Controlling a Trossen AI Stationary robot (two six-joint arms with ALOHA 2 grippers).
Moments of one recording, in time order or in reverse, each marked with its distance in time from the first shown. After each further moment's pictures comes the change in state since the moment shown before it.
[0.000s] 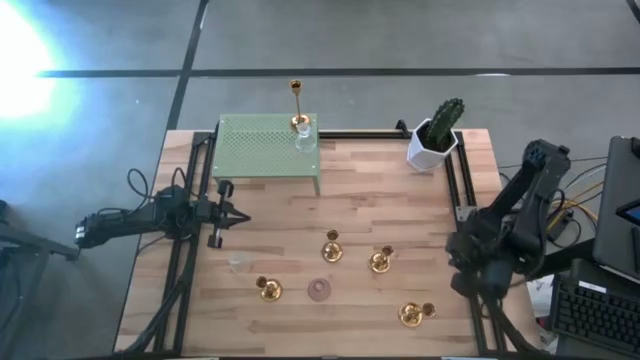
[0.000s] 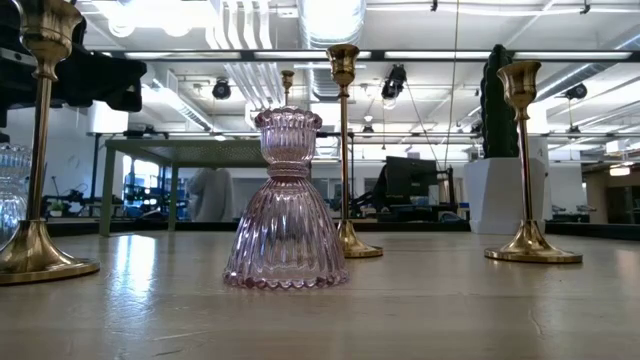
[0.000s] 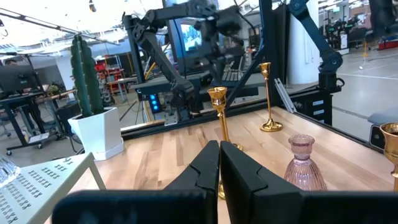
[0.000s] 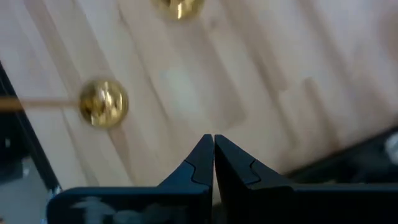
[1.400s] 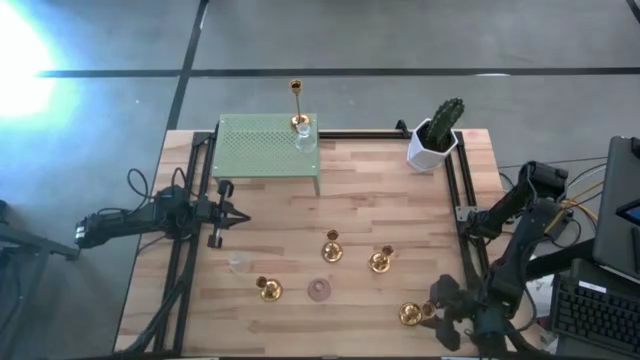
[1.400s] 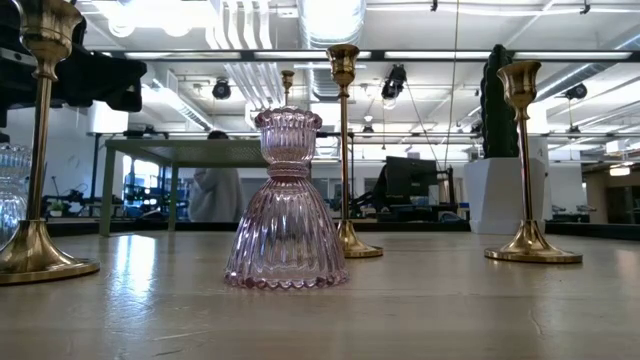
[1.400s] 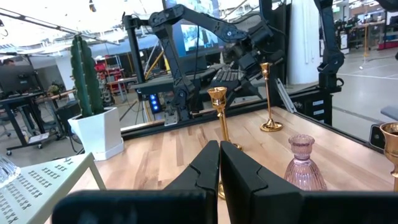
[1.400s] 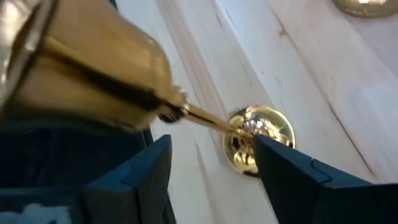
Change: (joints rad) left arm 0.000 0.000 0.000 0.000 0.000 0.000; right arm 0.119 0.343 -0.133 0.832 0.299 0.035
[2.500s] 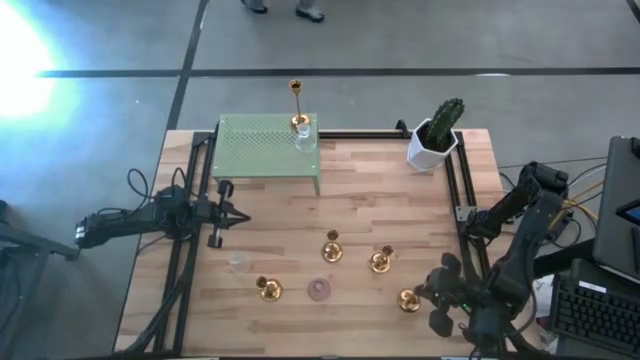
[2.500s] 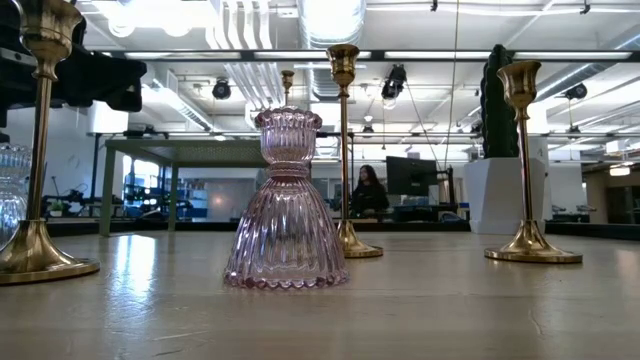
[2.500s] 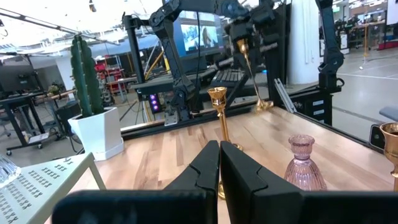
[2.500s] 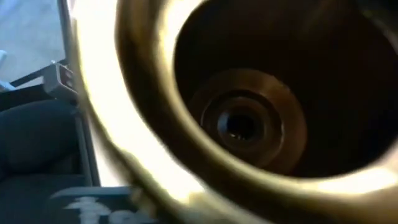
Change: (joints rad) left arm 0.000 0.000 0.000 0.000 0.000 0.000; right arm -0.085 0.007 0.306 -0.520 0.152 -0.099
